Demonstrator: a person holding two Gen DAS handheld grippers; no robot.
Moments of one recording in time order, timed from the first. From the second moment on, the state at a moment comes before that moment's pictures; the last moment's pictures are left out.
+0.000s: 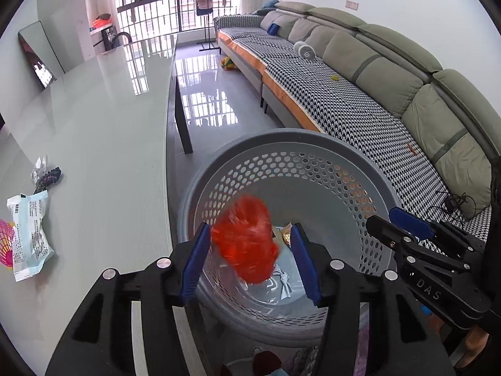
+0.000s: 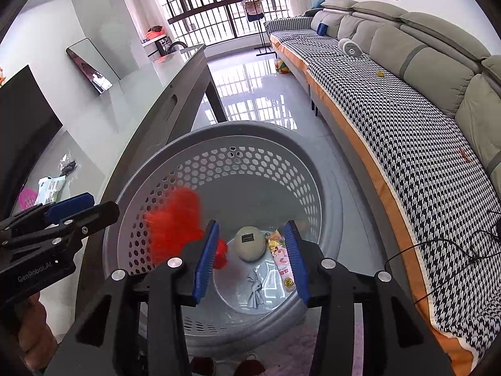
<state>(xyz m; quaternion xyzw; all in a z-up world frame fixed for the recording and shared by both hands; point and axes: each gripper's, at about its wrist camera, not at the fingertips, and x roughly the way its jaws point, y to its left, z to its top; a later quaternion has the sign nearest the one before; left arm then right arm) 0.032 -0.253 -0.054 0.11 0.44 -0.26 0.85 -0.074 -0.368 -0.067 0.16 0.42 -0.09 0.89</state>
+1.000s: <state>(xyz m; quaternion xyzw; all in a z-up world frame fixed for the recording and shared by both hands) 0.028 -0.216 -0.035 0.08 0.41 -0.22 0.88 -0.091 -0.358 -0.053 0.16 0.40 -0.11 0.90</state>
